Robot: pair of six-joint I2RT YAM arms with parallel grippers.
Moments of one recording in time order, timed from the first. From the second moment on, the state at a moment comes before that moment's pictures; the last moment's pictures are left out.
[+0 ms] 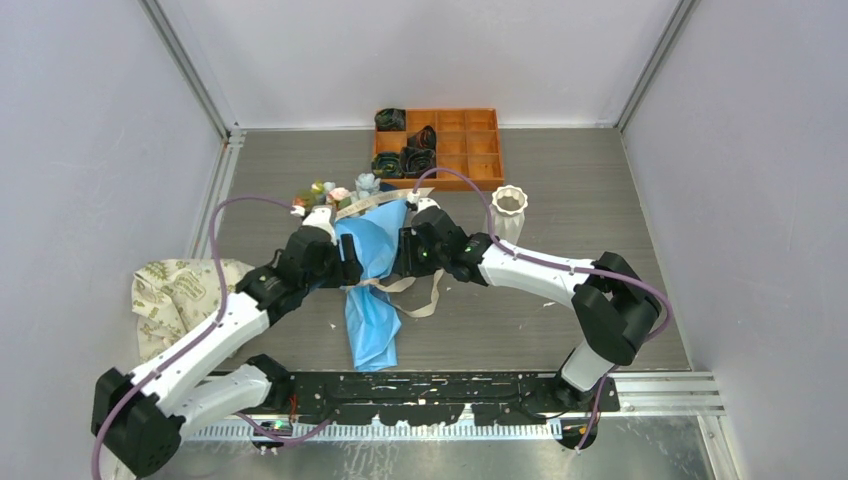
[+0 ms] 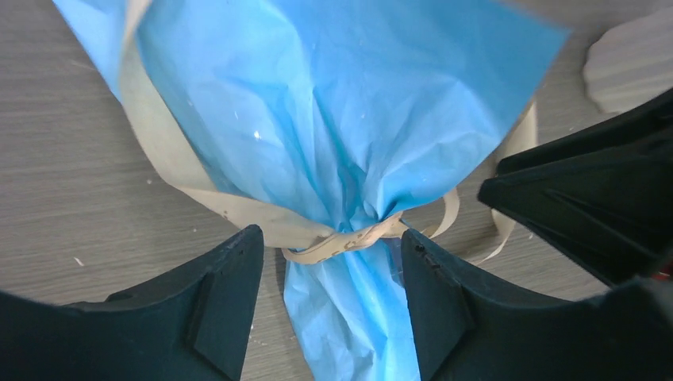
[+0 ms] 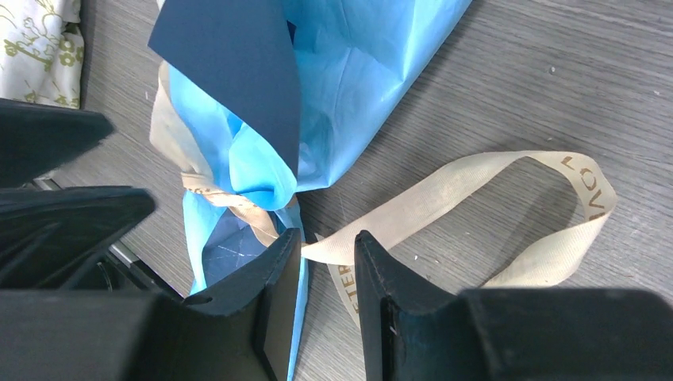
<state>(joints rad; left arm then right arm) -0.59 0.99 0.69 -0.43 -0.18 -0.52 0.87 1.61 1.05 -0.15 -0.04 0.63</state>
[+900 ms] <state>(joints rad) -0.59 1.07 0.69 -0.47 -0.06 -0.43 0.87 1.61 1.01 -0.14 -0.03 0.63</state>
